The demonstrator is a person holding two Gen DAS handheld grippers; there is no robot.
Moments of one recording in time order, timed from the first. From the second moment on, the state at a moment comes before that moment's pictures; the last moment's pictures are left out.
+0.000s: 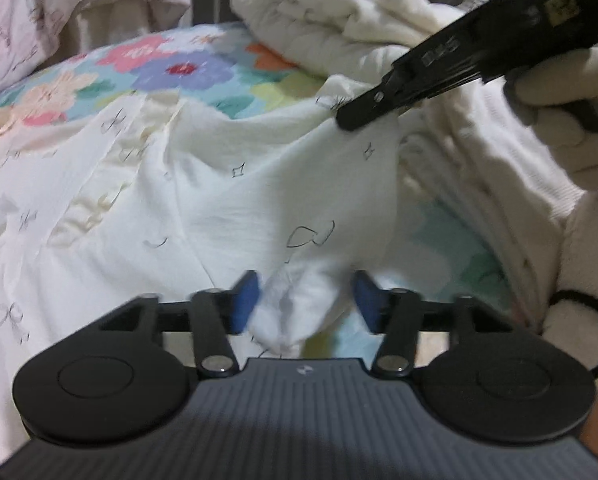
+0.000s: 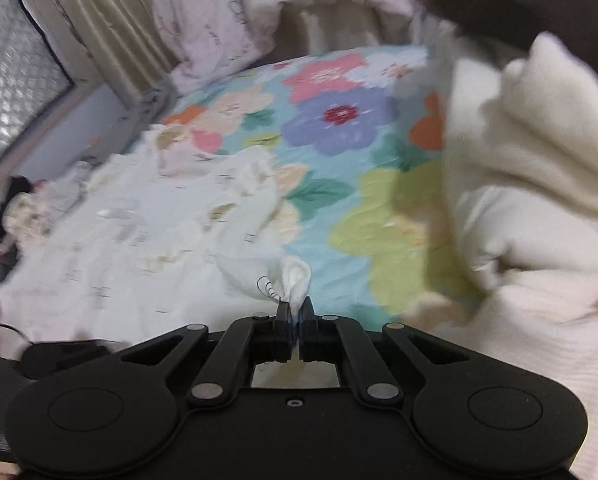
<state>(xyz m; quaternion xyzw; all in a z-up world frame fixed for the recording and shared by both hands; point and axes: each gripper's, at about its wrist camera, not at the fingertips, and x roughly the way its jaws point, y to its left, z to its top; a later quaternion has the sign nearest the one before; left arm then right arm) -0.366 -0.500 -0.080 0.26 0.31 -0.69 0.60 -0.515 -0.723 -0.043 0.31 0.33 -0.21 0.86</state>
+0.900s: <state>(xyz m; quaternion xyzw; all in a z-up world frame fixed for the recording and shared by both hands) -0.233 -0.459 -0.018 0.18 0.30 -0.58 0.73 -0.344 -0.722 0.029 0.35 0.24 0.00 0.91</state>
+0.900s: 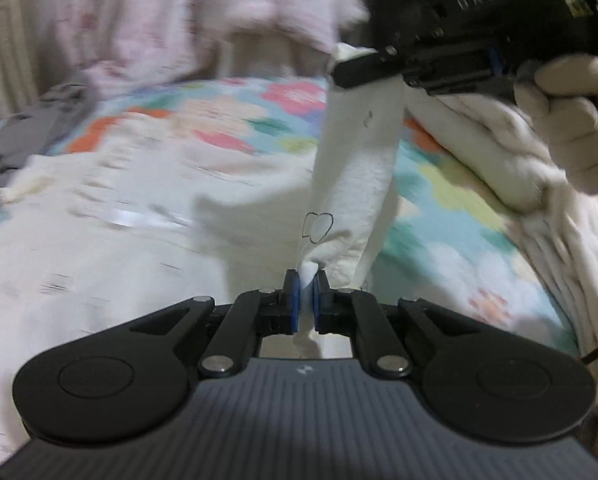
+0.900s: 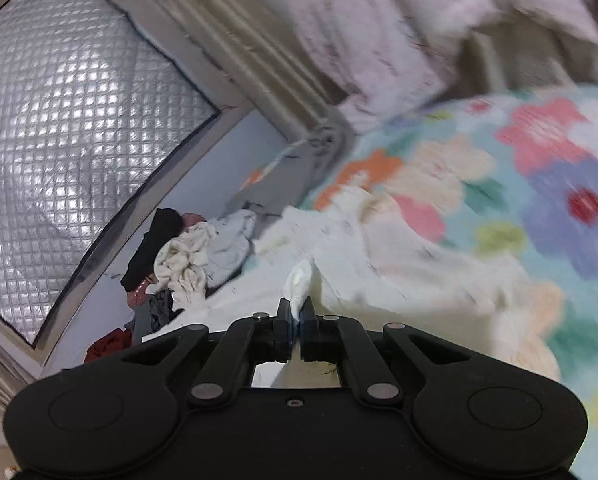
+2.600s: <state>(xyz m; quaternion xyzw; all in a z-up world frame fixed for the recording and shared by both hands) -0.268 -0.300 -0.063 0.28 0.43 -0.41 0.76 -0.298 -0.760 -0.009 0.40 0.24 0.02 0.88</state>
